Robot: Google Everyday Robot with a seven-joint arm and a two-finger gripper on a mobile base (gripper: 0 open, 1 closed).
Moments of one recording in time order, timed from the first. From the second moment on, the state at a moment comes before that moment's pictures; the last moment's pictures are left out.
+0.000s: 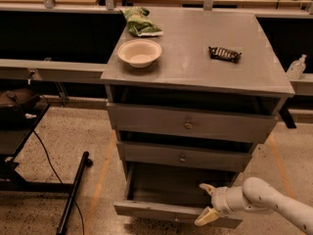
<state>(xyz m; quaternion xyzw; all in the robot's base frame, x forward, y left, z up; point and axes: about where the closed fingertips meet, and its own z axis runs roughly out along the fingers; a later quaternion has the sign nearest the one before) 0.471 -0.188 0.335 -0.55 0.75 0.24 0.30</state>
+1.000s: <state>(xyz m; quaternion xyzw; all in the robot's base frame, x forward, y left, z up) 0.475 -0.200 0.260 -0.59 0.71 0.26 0.29</state>
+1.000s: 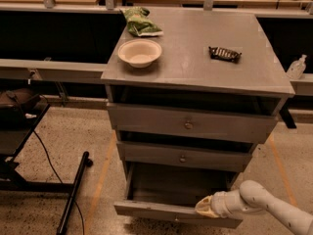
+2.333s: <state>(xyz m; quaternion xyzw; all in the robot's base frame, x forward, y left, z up) 0.450 -0.219 0.208 -0.58 0.73 0.23 0.28</state>
